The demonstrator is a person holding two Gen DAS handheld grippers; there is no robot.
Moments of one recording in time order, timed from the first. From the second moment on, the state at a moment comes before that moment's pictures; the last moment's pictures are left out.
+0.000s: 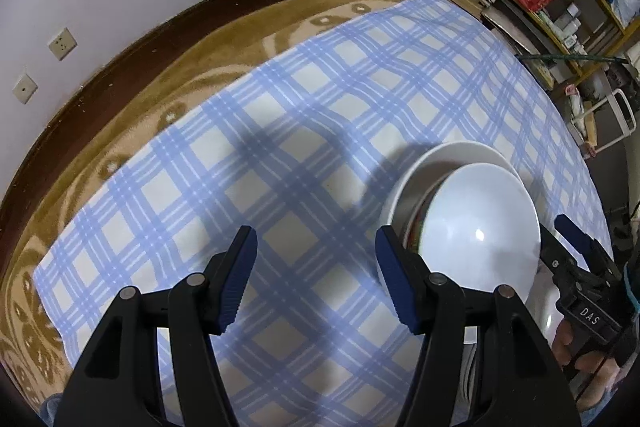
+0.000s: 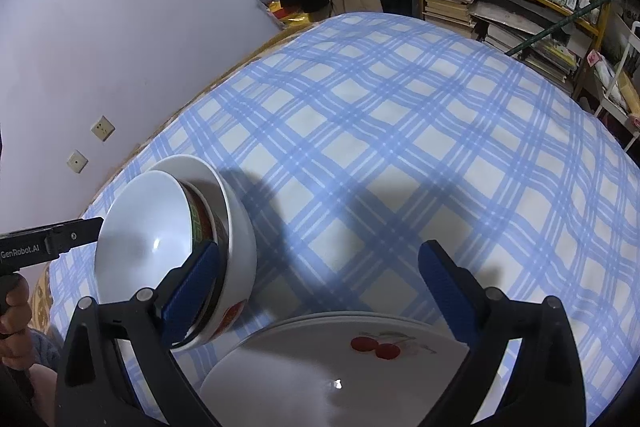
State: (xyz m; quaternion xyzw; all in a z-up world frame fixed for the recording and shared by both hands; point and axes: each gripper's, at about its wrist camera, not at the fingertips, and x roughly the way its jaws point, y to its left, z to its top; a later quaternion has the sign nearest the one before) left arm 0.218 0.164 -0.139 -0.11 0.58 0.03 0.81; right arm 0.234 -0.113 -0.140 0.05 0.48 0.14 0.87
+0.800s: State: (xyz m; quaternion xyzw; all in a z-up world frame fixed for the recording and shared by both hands) left arm 0.225 0.170 -0.142 -0.15 0.58 0.00 0.80; right arm 0.237 -0.115 -0.142 0.07 0.50 0.14 0.85
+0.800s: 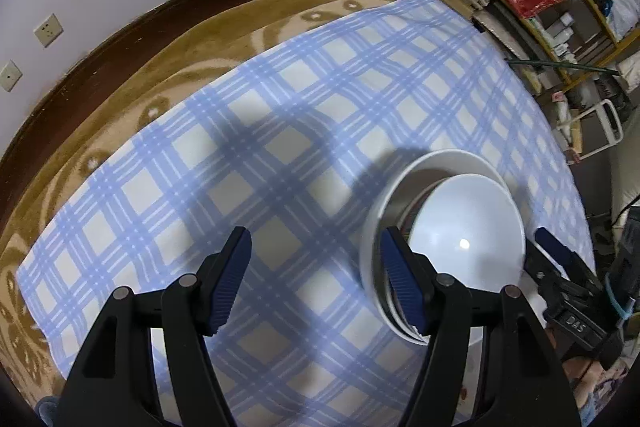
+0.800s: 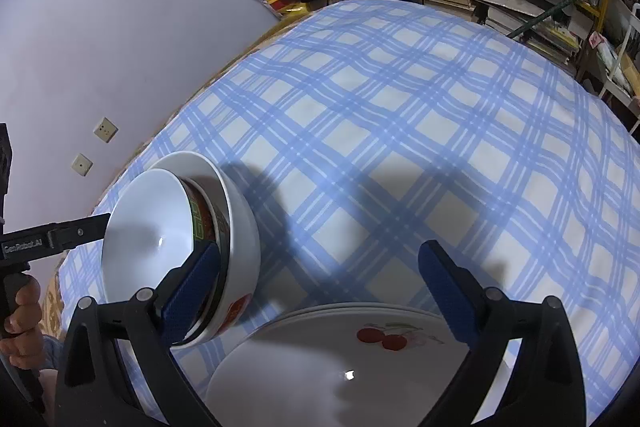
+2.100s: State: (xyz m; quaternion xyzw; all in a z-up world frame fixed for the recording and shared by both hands) left arm 0.235 0.151 -0.160 -0.08 0.61 0.00 0.79; right arm 0.241 -0.110 -0.136 0.05 0.53 0.13 0.84
